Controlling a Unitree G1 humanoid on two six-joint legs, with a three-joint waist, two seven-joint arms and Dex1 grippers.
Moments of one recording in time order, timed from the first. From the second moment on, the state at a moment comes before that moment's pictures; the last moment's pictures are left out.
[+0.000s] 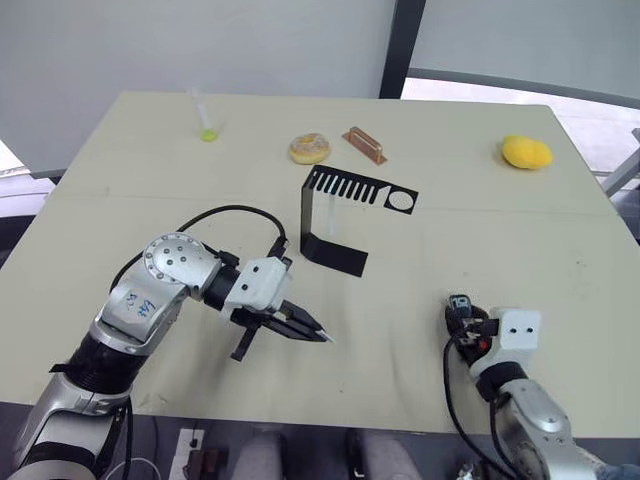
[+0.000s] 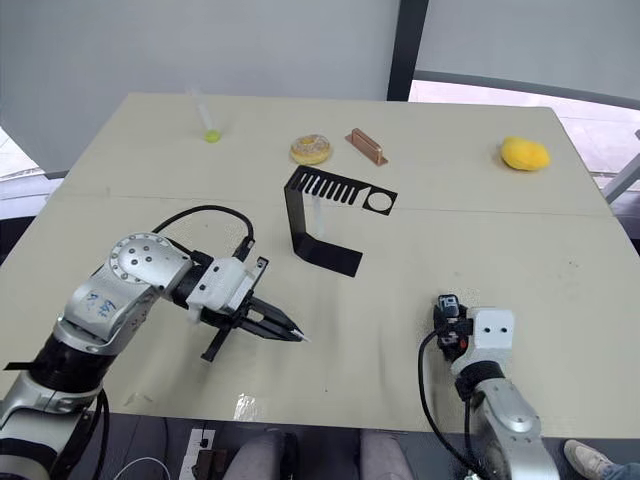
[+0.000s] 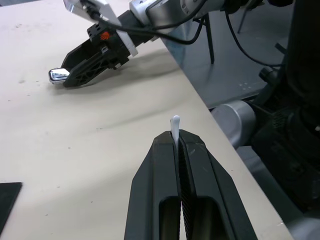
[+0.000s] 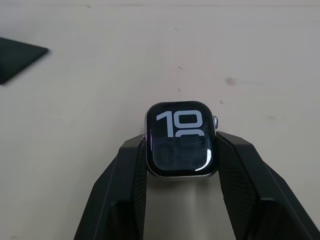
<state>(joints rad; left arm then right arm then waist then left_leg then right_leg) -0.57 0.72 -0.20 -0.23 -0.42 0.30 -1.36 0.22 -0.32 -0.21 -0.56 0.41 0.45 0.27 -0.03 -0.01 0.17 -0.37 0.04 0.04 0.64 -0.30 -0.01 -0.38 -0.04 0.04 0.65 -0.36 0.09</state>
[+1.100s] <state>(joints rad) -0.51 0.86 -0.07 -0.28 -0.36 0.11 -1.31 -0.29 -0.57 0.03 -0.26 1.67 1.16 0.11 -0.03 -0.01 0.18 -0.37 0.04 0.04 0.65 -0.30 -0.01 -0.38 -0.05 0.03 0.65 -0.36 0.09</state>
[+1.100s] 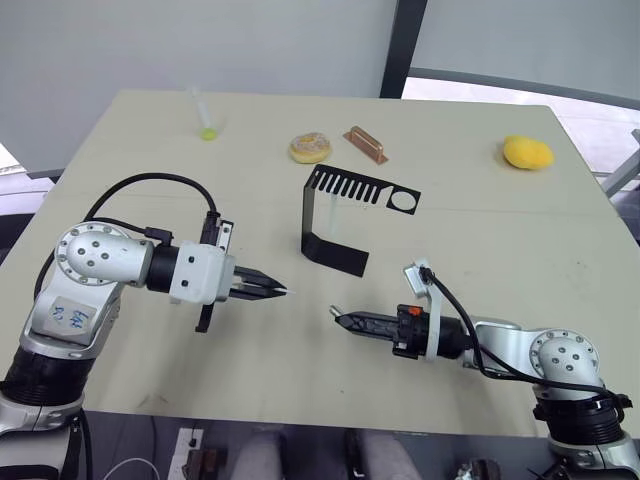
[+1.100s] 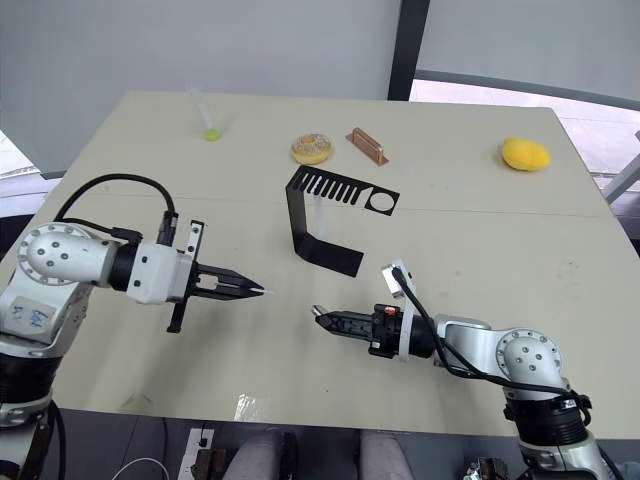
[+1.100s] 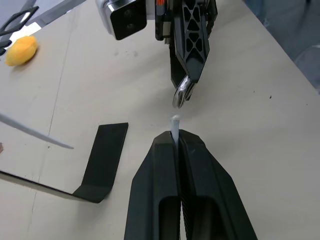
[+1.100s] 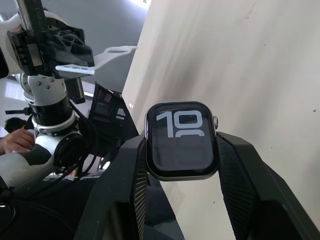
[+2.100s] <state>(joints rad) -0.62 0.75 -0.26 -0.22 -0.19 0.14 -1.29 -0.31 -0.56 0.04 -0.25 1.63 1.18 0.11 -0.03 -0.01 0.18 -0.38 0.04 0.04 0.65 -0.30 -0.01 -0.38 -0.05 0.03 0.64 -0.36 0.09</state>
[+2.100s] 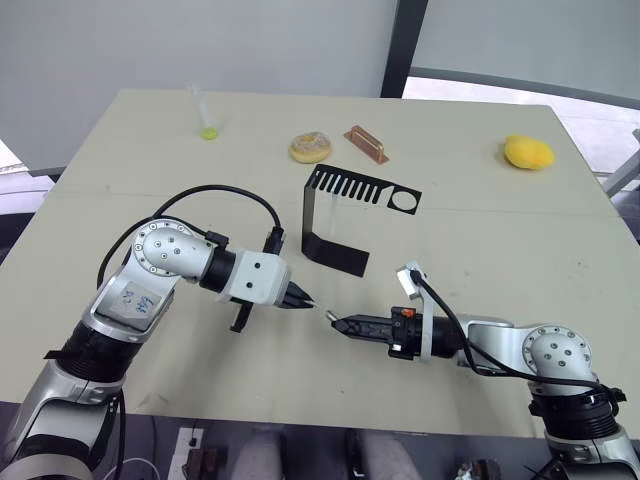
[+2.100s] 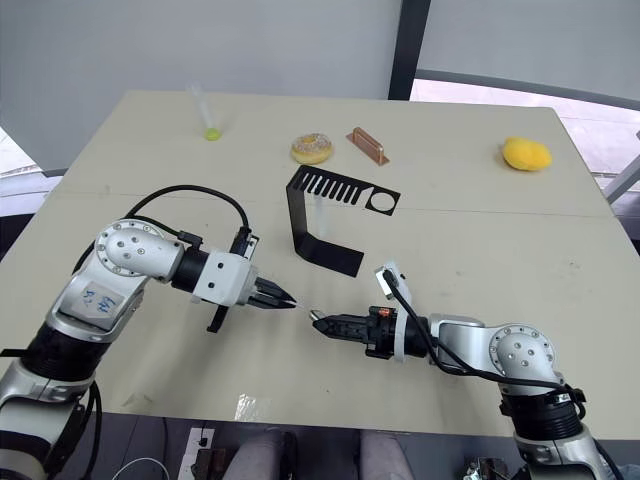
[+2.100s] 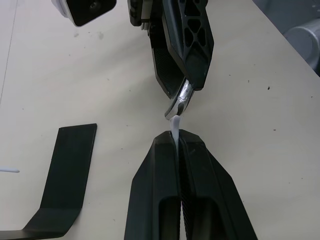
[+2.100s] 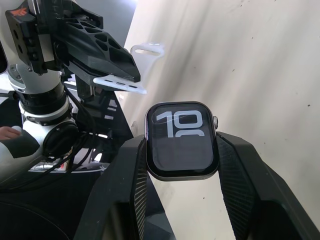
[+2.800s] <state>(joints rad) -0.62 0.74 -0.26 -0.22 -0.19 0.15 -1.30 -0.31 -0.56 0.04 -0.25 1.63 1.17 0.11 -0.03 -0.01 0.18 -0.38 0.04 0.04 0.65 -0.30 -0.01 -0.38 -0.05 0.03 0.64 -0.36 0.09</state>
